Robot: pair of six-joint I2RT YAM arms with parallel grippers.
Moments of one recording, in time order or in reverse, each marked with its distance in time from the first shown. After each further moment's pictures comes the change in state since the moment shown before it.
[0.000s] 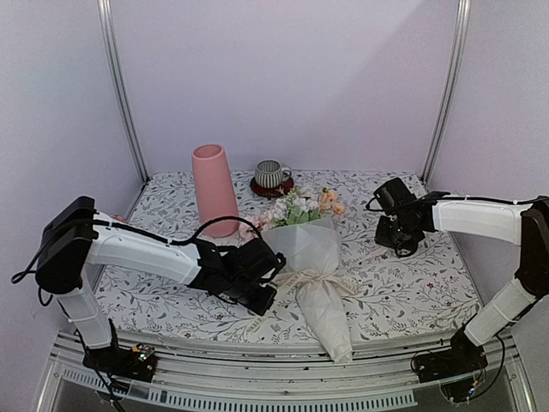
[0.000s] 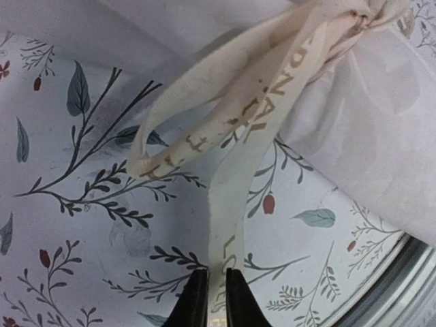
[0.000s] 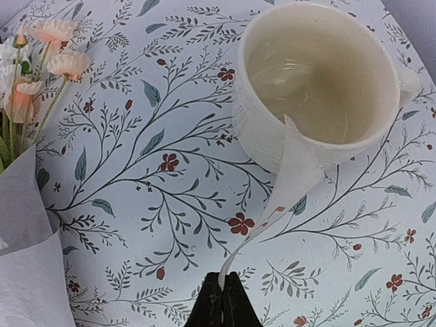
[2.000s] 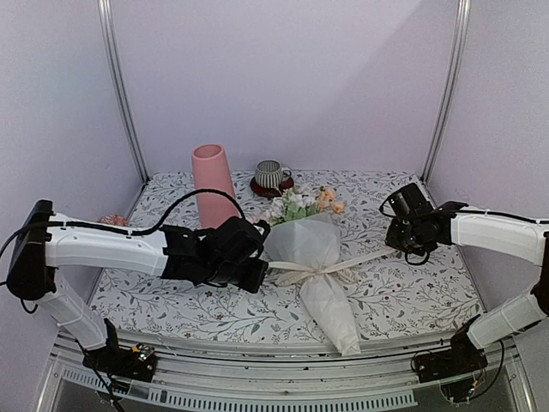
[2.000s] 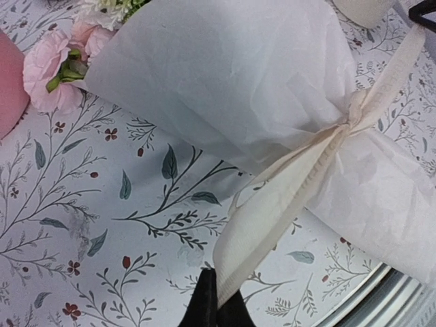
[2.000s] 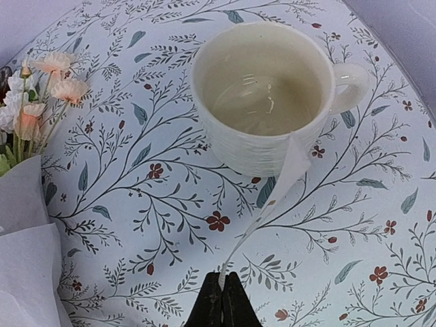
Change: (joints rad) left arm 0.001 -0.197 -0.011 -0.009 -0.205 -0.069; right arm 0.000 -0.170 -0.130 0.043 0.055 0.039
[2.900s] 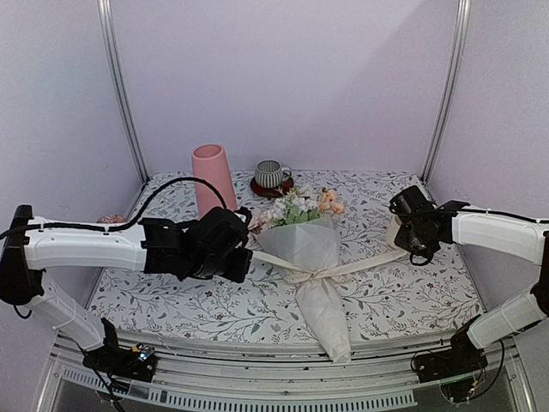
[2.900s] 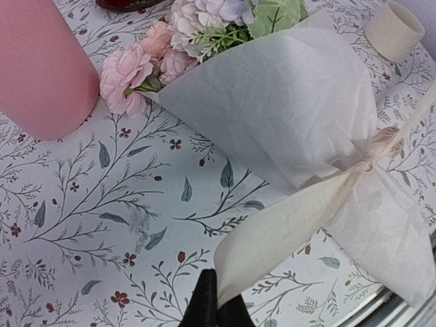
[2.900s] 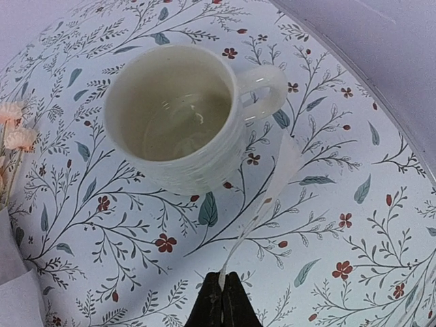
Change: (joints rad) left arm 0.021 -0.111 -0.008 -0.097 -0.119 -0.015; right arm -0.026 0.002 0.000 -0.089 0.122 0.142
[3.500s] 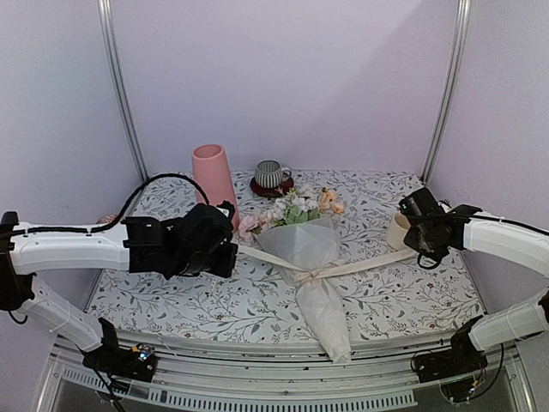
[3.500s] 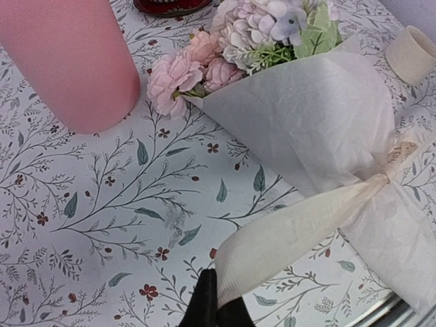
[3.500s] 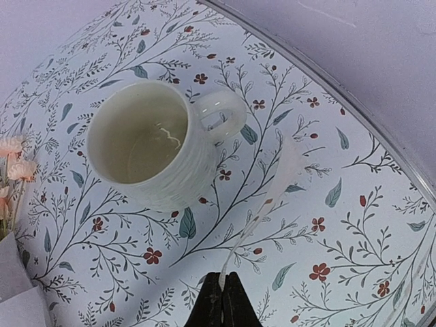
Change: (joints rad) left arm 0.029 -0.095 -0.043 -0.041 -0.055 -0.025; right arm -0.009 -0.104 -0.048 -0.033 0.075 0.071
